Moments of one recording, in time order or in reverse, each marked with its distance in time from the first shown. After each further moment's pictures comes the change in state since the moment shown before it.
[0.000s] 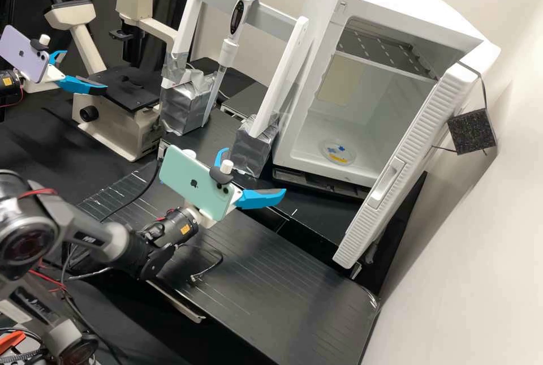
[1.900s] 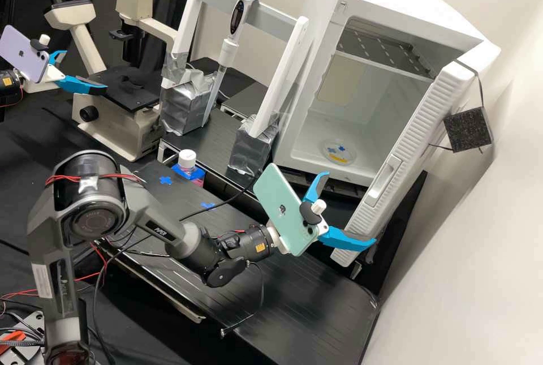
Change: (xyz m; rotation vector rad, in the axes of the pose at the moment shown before) arm 0.075 0.076 0.078 0.129 -0.201 0.255
